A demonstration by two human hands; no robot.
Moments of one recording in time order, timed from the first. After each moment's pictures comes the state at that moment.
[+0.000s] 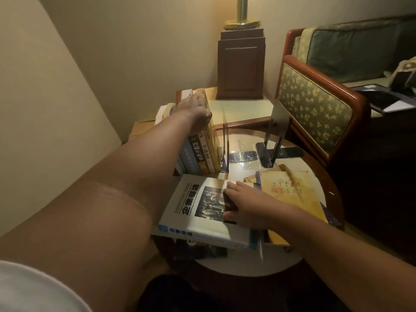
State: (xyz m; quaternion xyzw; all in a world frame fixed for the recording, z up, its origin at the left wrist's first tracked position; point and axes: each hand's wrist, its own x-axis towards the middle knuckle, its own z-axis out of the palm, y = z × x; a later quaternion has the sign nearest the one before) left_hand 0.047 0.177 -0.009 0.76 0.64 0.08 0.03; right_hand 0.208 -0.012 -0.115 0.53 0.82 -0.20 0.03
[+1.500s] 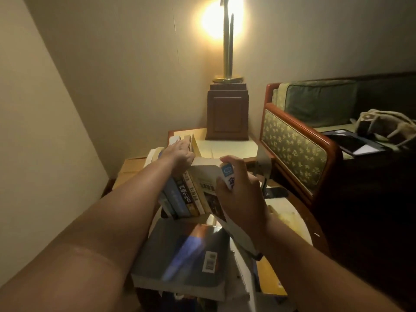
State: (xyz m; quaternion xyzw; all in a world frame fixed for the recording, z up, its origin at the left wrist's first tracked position) left_hand 0.024 0.177 -0.008 0.77 0.62 0.08 0.09; right_hand 0.194 0.020 -0.045 0.44 0.70 -0.03 -0.56
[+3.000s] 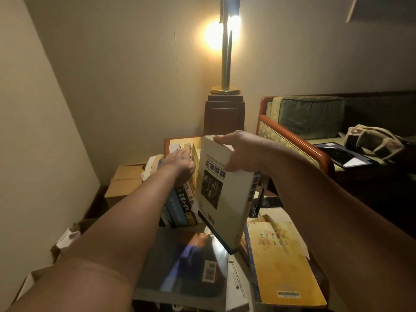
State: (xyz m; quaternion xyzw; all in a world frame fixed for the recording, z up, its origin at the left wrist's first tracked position) left_hand 0.022 0.178 -0.016 0.78 0.62 0.09 0.08; right_hand 0.207 0.053 0.105 0.64 0.73 -0.22 -0.14
